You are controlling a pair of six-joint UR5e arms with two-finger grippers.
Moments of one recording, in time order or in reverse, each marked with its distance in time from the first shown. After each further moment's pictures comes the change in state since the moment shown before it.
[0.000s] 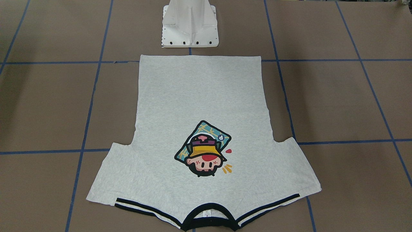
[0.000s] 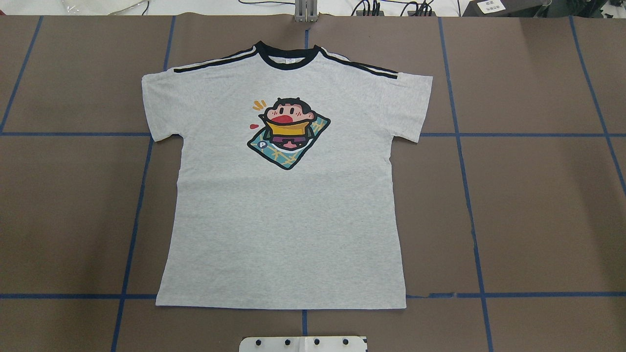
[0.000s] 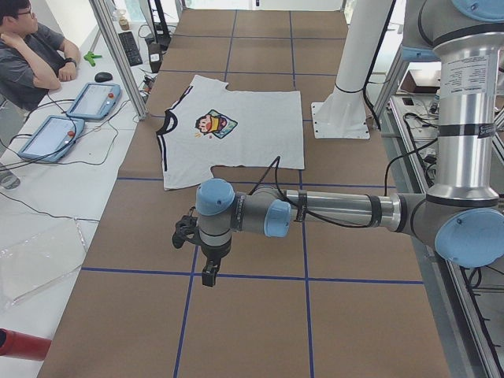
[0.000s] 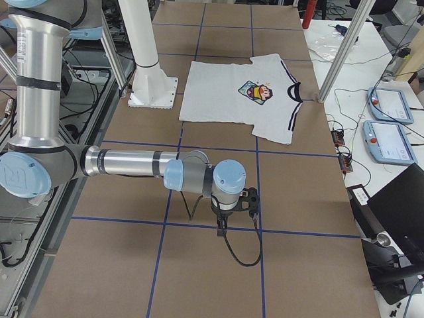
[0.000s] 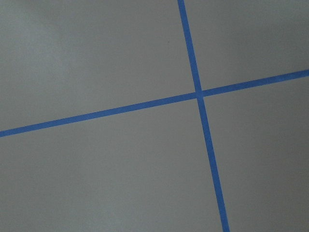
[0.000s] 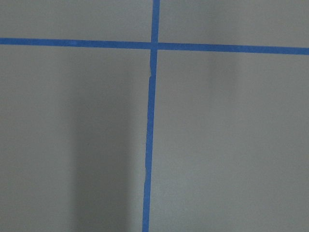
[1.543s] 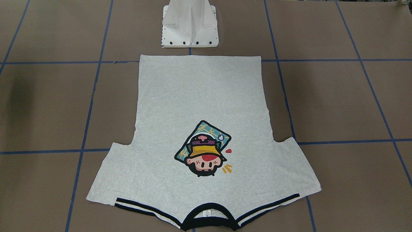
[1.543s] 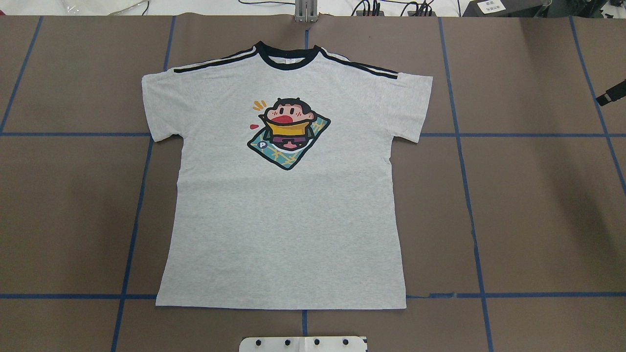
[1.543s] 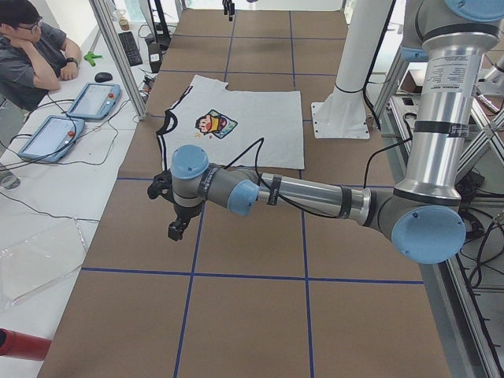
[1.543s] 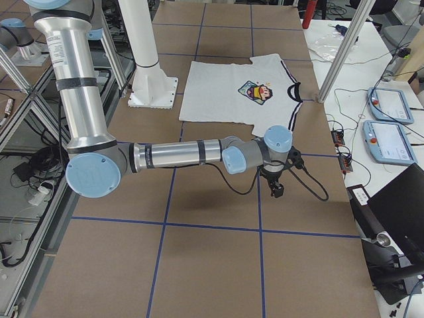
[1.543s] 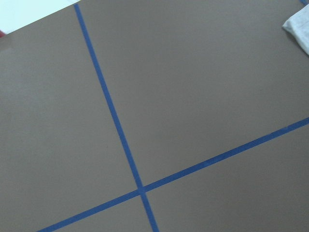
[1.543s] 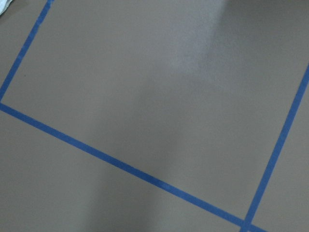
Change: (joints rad) left arm 0.065 -0.183 0.076 -0.154 -0.148 -0.008; right arm -0.234 0.330 -0.271 0.423 -0.021 0.092
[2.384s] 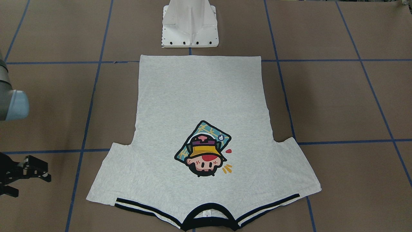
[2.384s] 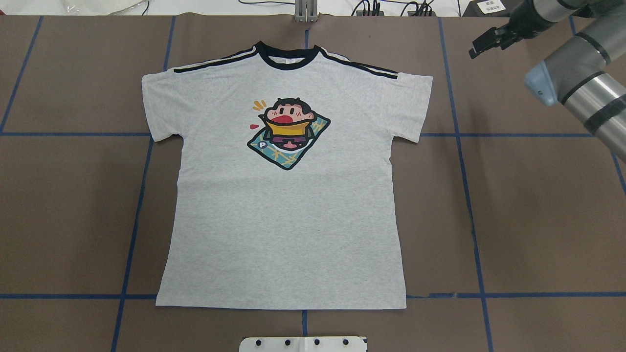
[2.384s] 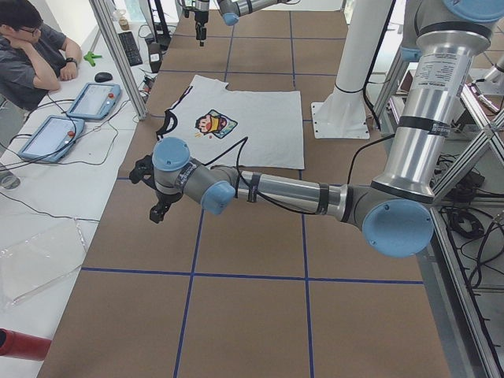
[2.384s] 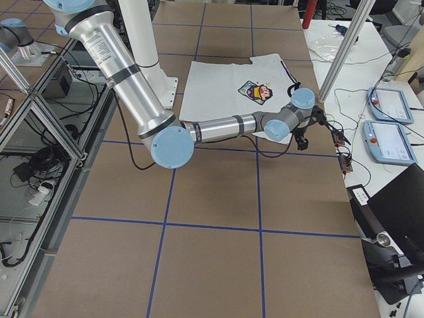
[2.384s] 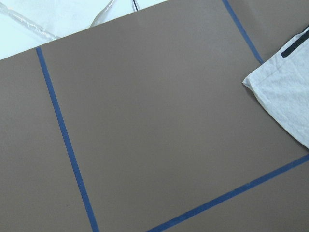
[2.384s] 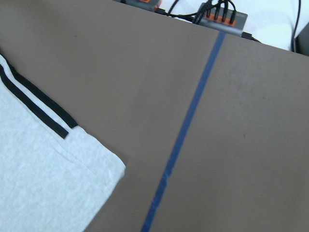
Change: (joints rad) left arm 0.013 -0.103 0.121 -0.244 -0.032 -0.171; right arm -0.221 0.413 -0.327 0.308 -0.088 0.490
